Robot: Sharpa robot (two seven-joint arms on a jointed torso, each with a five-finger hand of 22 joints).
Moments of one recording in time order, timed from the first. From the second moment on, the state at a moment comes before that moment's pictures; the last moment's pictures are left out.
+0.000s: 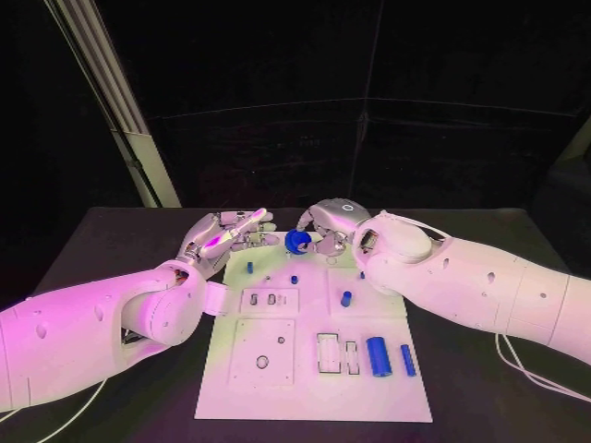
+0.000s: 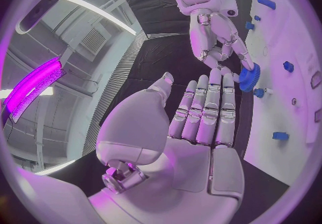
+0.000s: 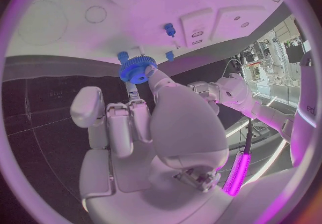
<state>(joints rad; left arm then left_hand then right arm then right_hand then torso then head) 1.19 -0.84 -0.13 1.54 0.06 -0.28 0.58 1.22 0.04 0.12 0.09 0.05 0.93 0.24 0.12 0.07 1.04 0.18 0.16 0.07 1.09 0.13 0.19 0.13 0.17 0.86 0.25 0.24 0.08 1.17 -0.49 0.05 1.25 -1.72 -0.31 -0.12 1.36 -0.02 0.21 0.11 0.18 0.94 0.17 0.20 0.06 1.47 0.05 1.40 1.31 1.47 -0.02 1.54 1.31 0.12 1.27 0.09 1.35 1.02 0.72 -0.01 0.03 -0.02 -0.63</state>
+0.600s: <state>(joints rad) 1.19 -0.83 -0.13 1.54 0.06 -0.27 0.58 1.22 0.04 0.12 0.09 0.05 0.93 0.24 0.12 0.07 1.04 0.18 0.16 0.07 1.09 0.13 0.19 0.13 0.17 0.86 0.25 0.24 0.08 1.16 -0.41 0.03 1.17 -1.74 -0.27 -0.14 1.36 -0.02 0.21 0.11 0.18 0.95 0.17 0.19 0.06 1.47 0.05 1.40 1.31 1.47 -0.02 1.54 1.31 0.12 1.27 0.09 1.35 1.02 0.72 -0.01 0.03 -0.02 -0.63</state>
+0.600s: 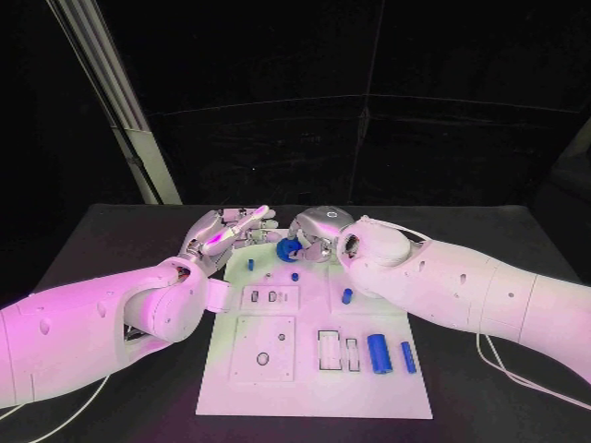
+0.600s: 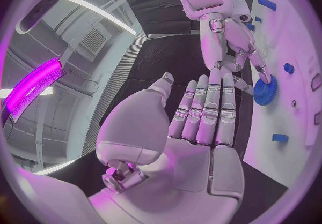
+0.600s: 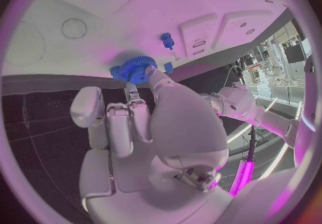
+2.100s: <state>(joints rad) 1.19 -0.83 -0.13 1.54 0.06 -0.27 0.58 1.22 0.04 0.12 0.09 0.05 0.93 0.24 0.12 0.07 1.04 0.18 0.15 0.07 1.09 0.13 0.19 0.13 0.17 0.86 0.25 0.24 0.08 1.16 -0.42 0.03 1.16 -1.70 -0.21 -0.14 1.14 -0.03 -0.02 0.29 0.19 0.87 0.17 0.07 0.07 1.43 0.08 1.34 1.31 1.47 0.01 1.54 1.31 0.12 1.26 0.12 1.35 1.00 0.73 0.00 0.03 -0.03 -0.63</state>
